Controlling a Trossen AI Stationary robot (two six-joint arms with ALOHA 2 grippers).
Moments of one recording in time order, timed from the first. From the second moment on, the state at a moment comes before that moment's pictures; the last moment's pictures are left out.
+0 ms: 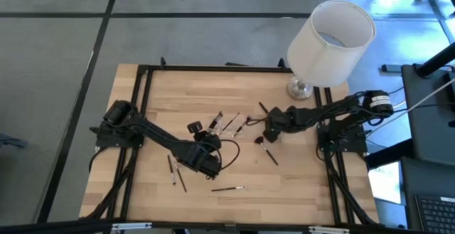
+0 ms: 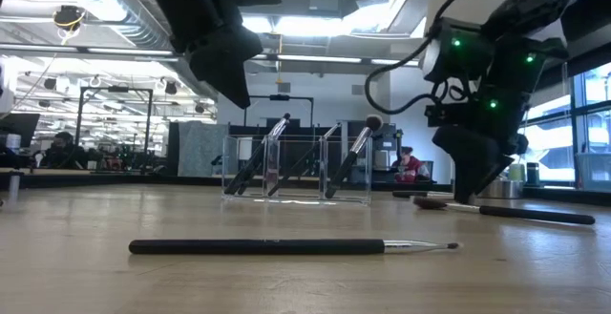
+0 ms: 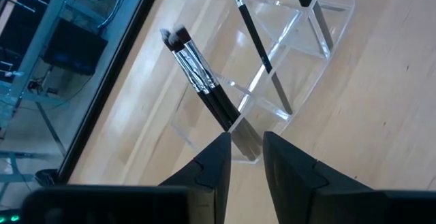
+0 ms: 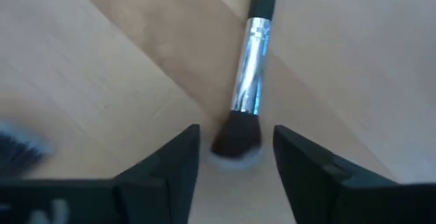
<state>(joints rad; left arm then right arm) -0.41 1.87 1.36 -1.02 -0.87 -0.78 -0.03 1.43 0.62 -0.46 0.39 0.71</state>
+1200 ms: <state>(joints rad) -0.44 1.87 1.36 -1.15 -0.91 -0.84 0.47 1.55 1.32 -1.37 0.55 -0.02</state>
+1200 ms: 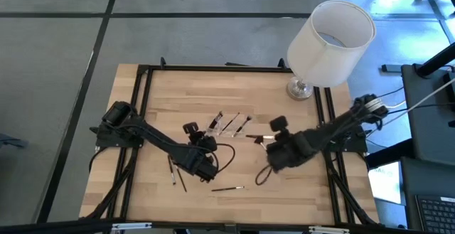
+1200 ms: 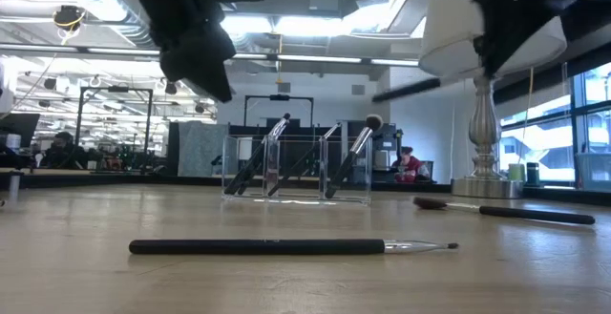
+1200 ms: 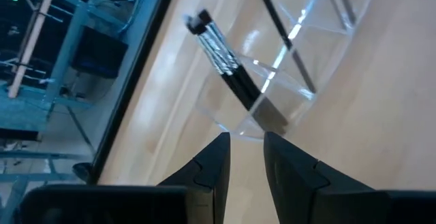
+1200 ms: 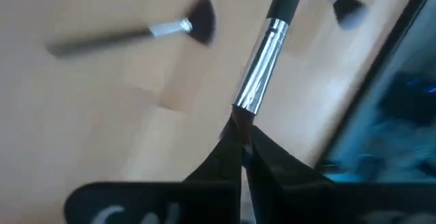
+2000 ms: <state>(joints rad) -0.45 1.87 1.36 -1.18 -0.92 -0.85 0.26 1.78 1.53 -1.42 0.85 -0.92</state>
